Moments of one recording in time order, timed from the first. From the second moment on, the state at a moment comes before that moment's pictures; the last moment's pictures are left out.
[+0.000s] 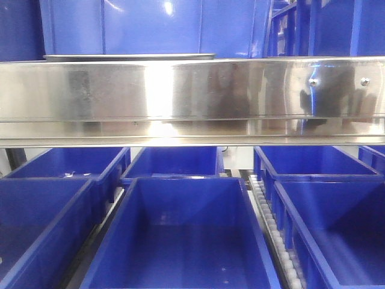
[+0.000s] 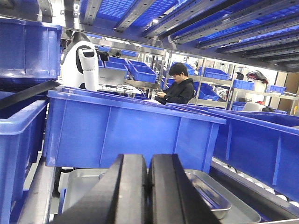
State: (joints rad) left arm -0.33 0.33 -0.47 0.23 0.06 -0.36; right arm -0.01 0.00 0.00 0.03 0.04 0.07
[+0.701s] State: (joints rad) left arm -0.20 0.31 -0.32 -0.08 -0.08 0.04; right arm -0.02 0.00 0.00 0.03 0.04 0.06
